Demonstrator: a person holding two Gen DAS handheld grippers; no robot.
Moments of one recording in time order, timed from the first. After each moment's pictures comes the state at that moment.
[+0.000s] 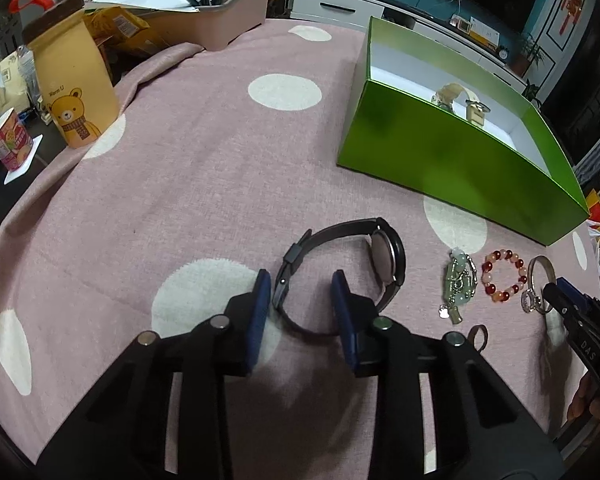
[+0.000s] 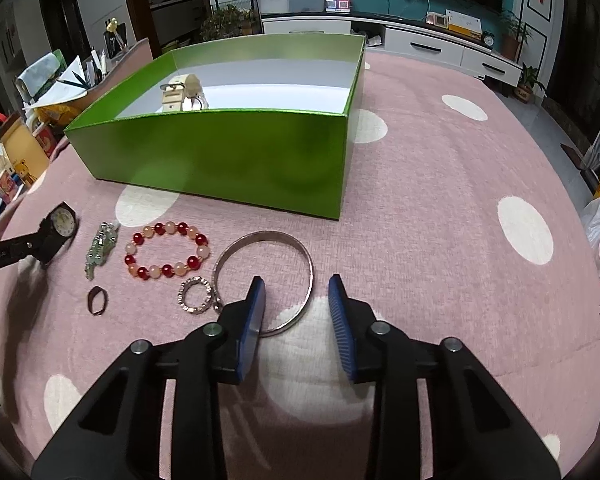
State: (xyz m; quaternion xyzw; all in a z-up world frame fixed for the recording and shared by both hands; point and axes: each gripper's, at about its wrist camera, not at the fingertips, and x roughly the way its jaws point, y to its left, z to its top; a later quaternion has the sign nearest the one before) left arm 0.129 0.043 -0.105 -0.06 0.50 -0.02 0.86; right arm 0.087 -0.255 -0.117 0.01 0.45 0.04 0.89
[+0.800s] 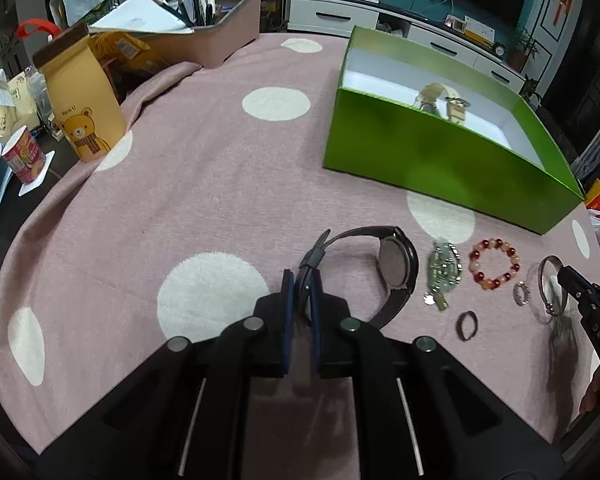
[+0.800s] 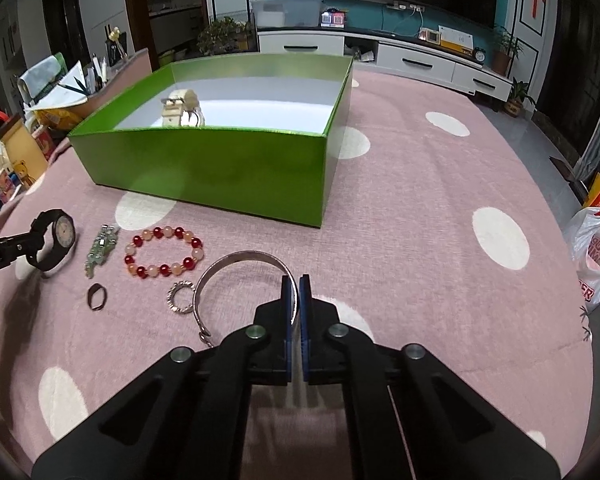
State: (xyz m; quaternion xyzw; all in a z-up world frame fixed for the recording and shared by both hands) left arm 0.107 0.030 -0.091 -0.03 0.48 -0.02 0.88; right arm 0.070 -0.260 -0.103 0.00 0.43 0.03 0.90
